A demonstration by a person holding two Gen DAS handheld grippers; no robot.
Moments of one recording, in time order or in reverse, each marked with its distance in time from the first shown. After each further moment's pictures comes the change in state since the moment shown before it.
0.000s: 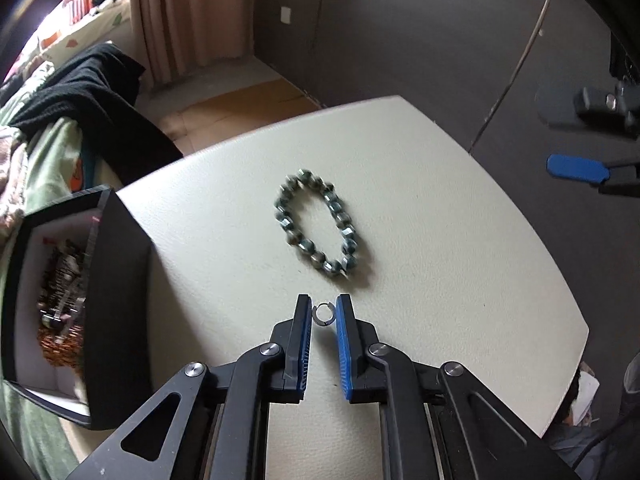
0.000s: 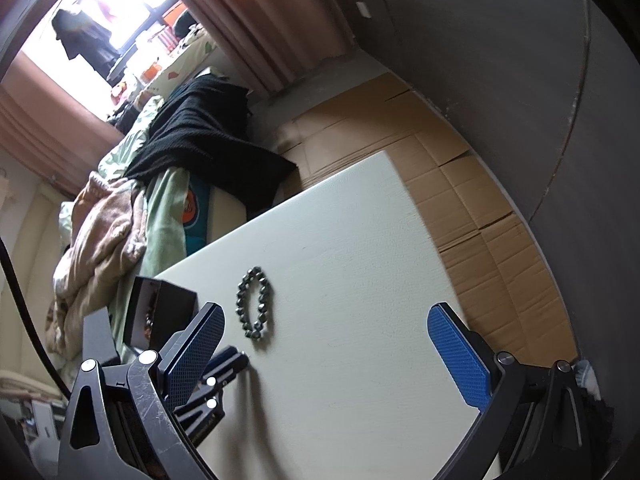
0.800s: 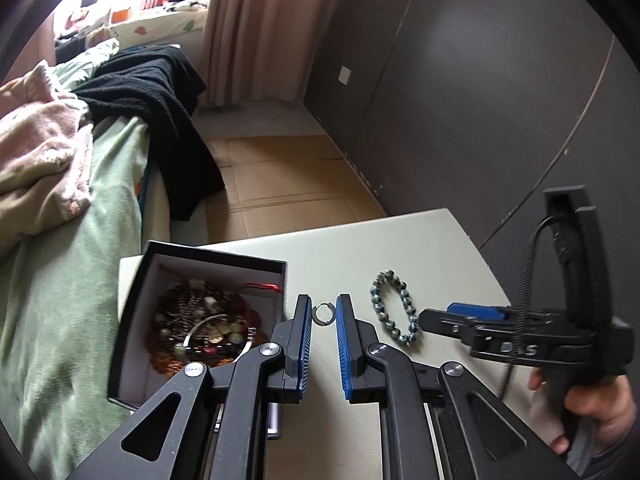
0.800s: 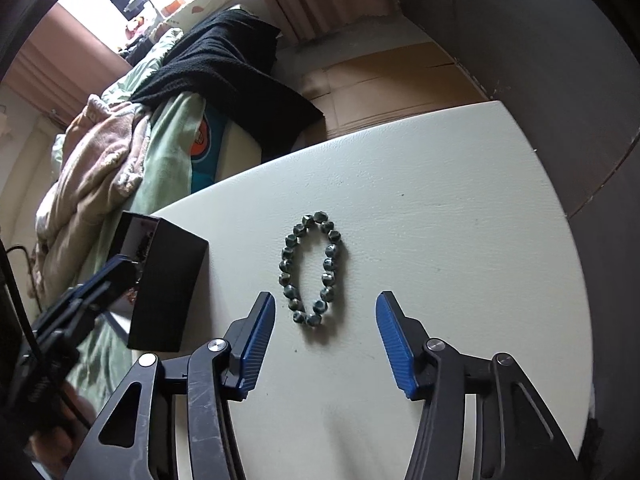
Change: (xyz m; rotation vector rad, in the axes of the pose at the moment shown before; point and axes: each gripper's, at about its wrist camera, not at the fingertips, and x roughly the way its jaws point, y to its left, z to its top) left arm -0.068 0.084 0.017 -0.221 -0.191 -0.011; right arm 0.086 0.069 -0.023 -0.141 0.150 -0.039
